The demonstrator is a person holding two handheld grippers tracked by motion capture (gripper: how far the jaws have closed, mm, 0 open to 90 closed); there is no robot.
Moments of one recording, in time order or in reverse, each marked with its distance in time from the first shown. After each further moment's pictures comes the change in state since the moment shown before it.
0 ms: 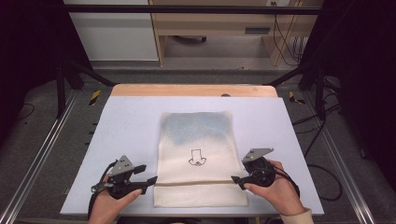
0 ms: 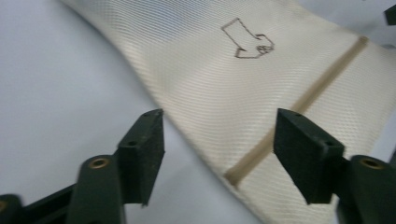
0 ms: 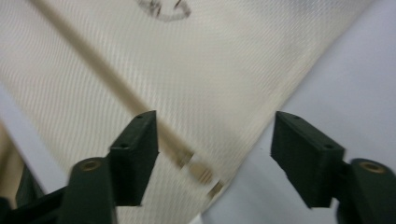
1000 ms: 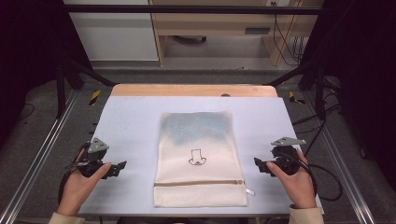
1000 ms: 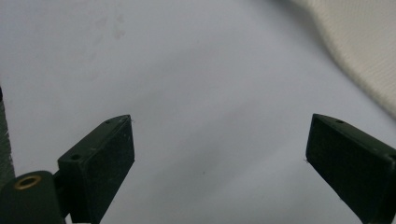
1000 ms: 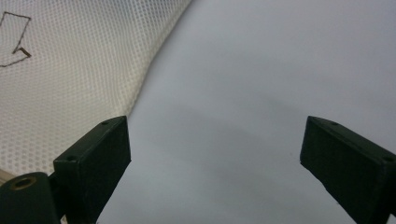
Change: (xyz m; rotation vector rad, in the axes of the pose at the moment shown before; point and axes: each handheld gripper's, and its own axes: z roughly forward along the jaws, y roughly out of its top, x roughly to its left) left arm 0.089 0.001 -0.024 0.211 0.271 0.025; right arm -0.068 -0.028 -0.019 -0.099 -0.251 0.288
